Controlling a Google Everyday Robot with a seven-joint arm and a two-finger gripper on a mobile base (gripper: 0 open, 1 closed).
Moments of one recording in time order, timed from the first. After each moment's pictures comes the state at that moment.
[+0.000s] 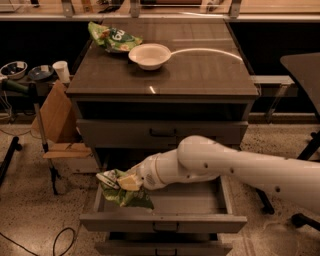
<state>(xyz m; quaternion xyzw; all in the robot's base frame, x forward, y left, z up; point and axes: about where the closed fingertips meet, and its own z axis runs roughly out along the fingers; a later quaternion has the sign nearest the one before) 0.473 0.101 0.654 -0.43 0.77 0.37 0.28</state>
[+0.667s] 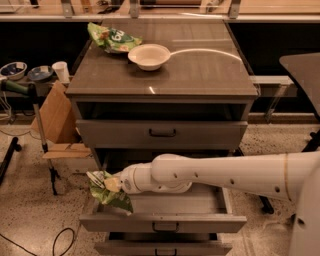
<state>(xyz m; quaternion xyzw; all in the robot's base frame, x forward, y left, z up) 0.513 0.166 0.573 -0.33 0.81 0.38 0.30</state>
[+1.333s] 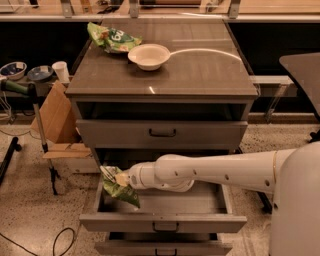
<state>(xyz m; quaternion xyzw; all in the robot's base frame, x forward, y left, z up) 0.558 0.145 0.528 -0.27 0.85 0.35 0.30</state>
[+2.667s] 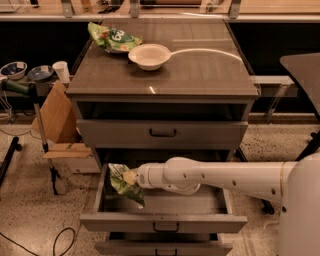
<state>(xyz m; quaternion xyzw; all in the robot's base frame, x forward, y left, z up) 0.579 0.116 0.509 -0.23 0.85 0.35 0.32</state>
